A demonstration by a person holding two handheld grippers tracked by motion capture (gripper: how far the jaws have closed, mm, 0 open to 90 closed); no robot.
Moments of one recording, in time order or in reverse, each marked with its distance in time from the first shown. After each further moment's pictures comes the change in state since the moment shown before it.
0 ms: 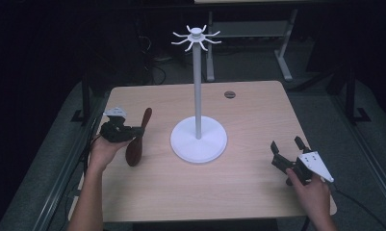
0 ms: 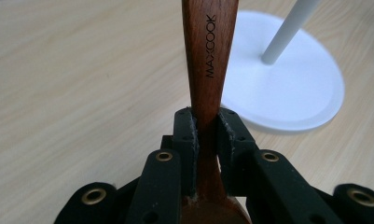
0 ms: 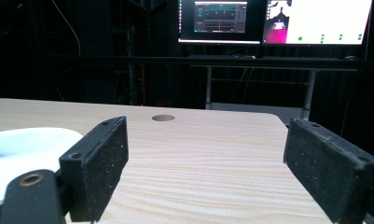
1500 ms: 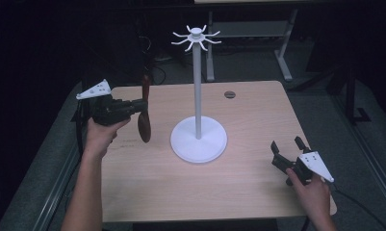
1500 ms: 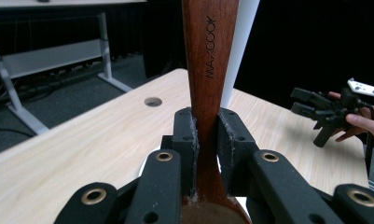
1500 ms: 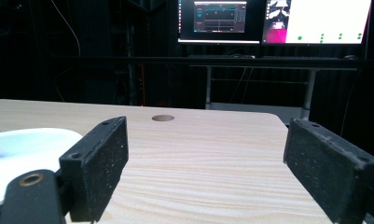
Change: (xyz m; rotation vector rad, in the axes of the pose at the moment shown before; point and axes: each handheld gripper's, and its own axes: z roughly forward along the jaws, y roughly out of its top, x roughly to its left) left arm -0.037 0.072 -0.060 -0.376 -0.171 0.111; right arm -0.001 0.000 0.000 0.000 -0.002 0.002
